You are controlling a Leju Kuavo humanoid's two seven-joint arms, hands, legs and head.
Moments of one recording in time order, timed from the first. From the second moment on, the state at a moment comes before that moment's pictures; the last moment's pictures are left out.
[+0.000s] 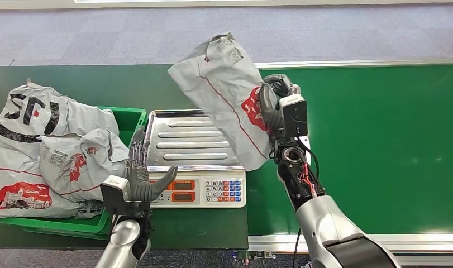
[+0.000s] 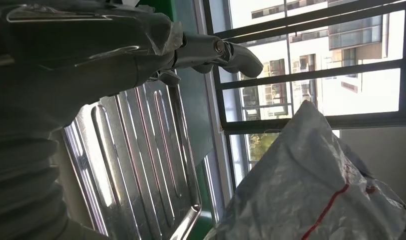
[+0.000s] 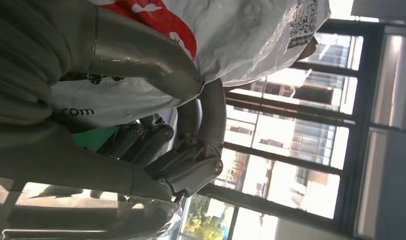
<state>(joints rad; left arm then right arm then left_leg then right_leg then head) -0.19 -0.16 -0.17 -1.21 0.03 0.26 -0.70 -0.81 0.24 0.23 -0.61 0.15 -0.42 -0.69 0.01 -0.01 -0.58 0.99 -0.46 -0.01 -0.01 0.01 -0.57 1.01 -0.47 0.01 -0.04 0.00</state>
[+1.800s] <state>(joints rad) -0.16 -0.16 -0.16 -1.19 0.00 0.24 -0.69 -0.82 0.25 0.45 -0.53 0.34 -0.41 -0.43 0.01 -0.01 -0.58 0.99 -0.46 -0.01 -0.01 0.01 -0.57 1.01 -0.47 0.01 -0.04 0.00</state>
